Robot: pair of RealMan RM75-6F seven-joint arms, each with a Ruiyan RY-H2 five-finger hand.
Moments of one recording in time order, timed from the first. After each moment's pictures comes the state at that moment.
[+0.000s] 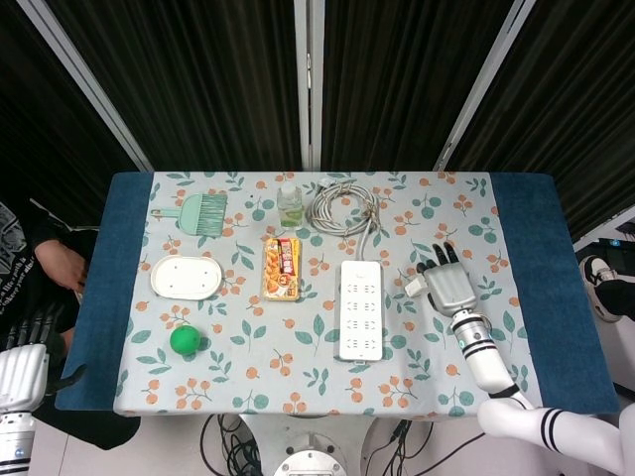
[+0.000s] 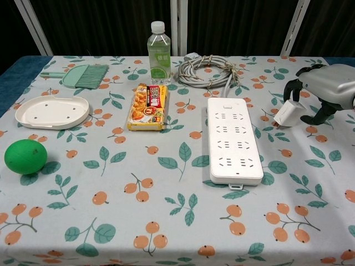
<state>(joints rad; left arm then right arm) -0.01 -1.29 -0.04 -1.44 1.43 1.49 -0.02 0.61 -1.52 0.13 -1.40 -1.02 1.03 -0.60</state>
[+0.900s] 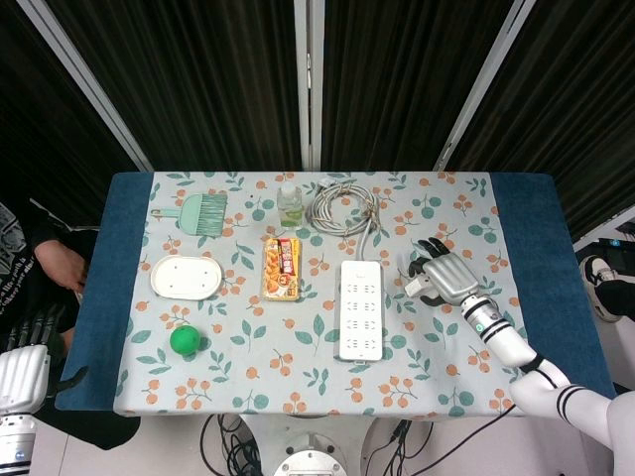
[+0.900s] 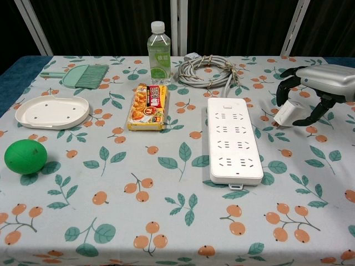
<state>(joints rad) 0.00 -1.25 -0.03 -1.53 1.42 1.49 0.03 0.67 -1.54 0.04 -0.99 -1.52 0.92 0.22</state>
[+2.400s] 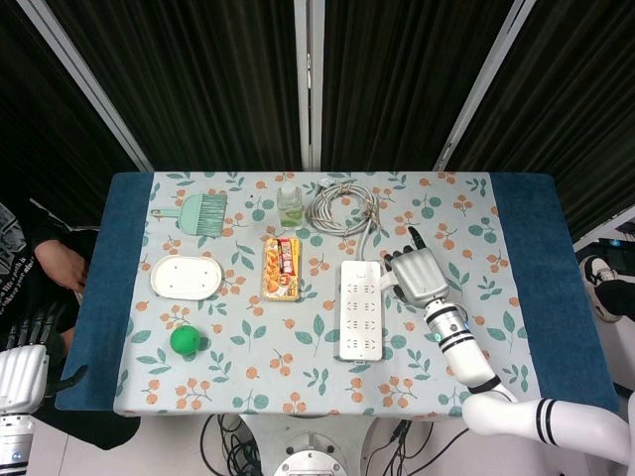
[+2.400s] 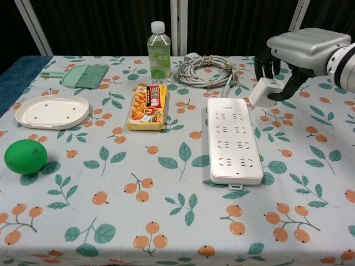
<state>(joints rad) -0.01 -1.26 -0.03 -1.48 1.46 1.51 -0.03 0.73 -1.47 0.21 -1.67 -0.91 1.06 -0.78</state>
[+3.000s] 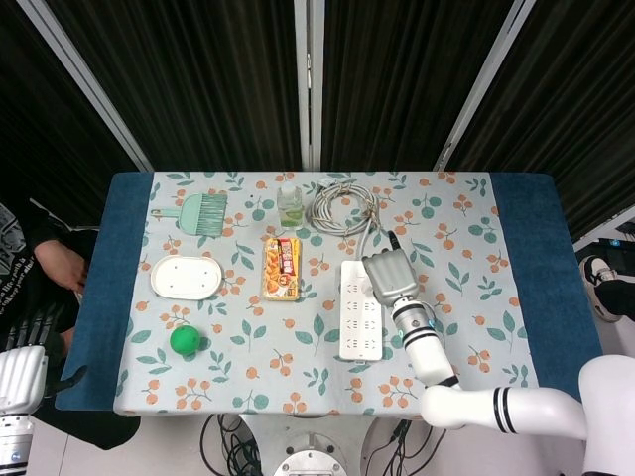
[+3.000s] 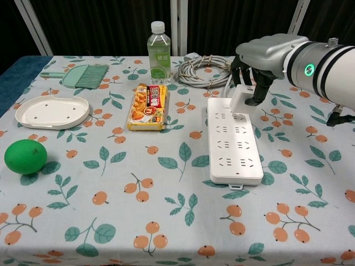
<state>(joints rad) 0.00 -1.28 -0.03 -1.44 1.46 1.51 -0.06 0.91 -1.57 0.25 -1.73 -0.53 1.18 -1.07</state>
